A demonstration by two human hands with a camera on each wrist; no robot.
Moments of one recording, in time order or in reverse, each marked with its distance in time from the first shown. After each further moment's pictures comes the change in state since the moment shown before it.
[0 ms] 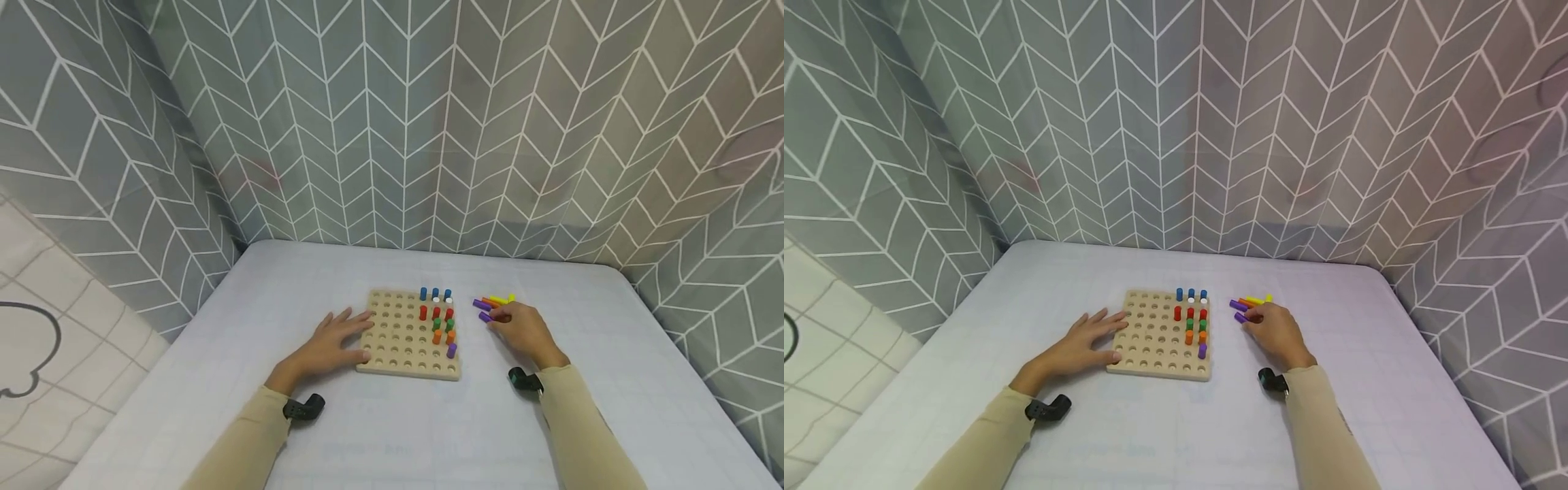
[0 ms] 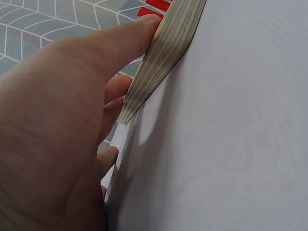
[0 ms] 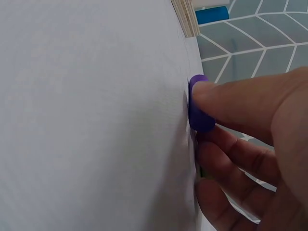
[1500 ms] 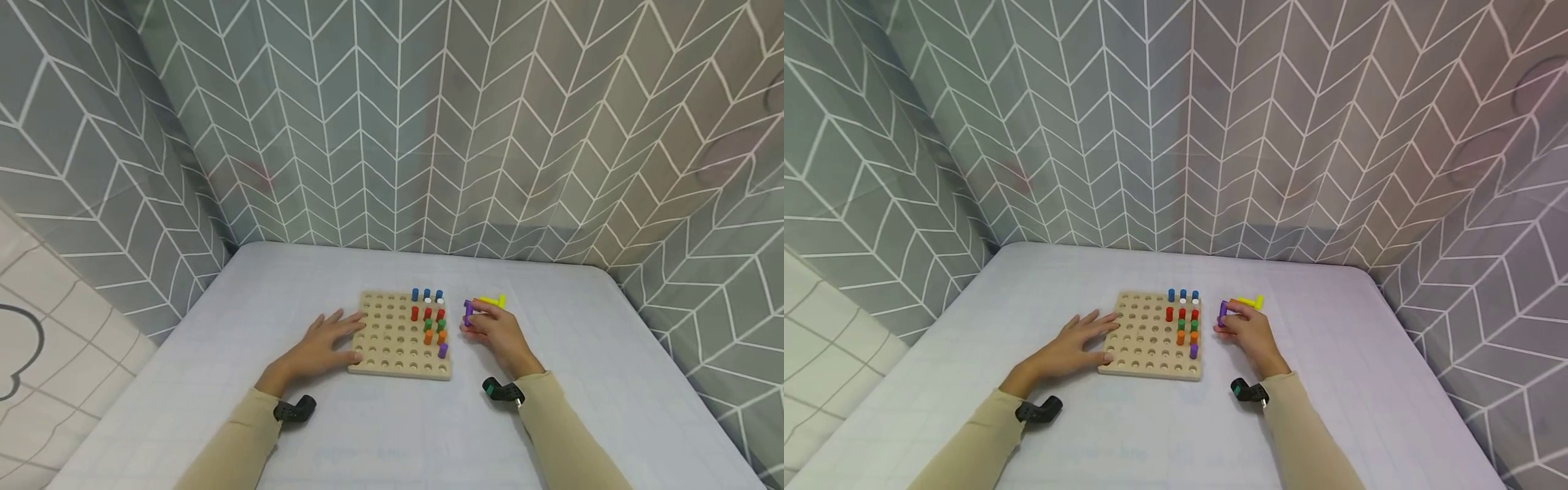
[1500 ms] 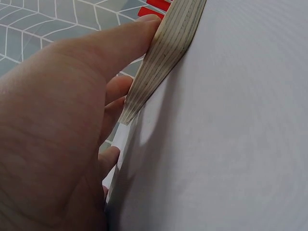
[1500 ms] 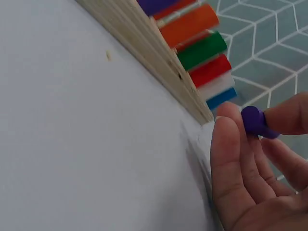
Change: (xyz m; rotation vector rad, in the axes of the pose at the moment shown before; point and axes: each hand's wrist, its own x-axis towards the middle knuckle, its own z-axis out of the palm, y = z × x) left_hand -0.001 0.003 0.001 -0.011 -0.014 -0.014; right_hand -0.013 -0.026 0.022 0.982 -0.023 0.283
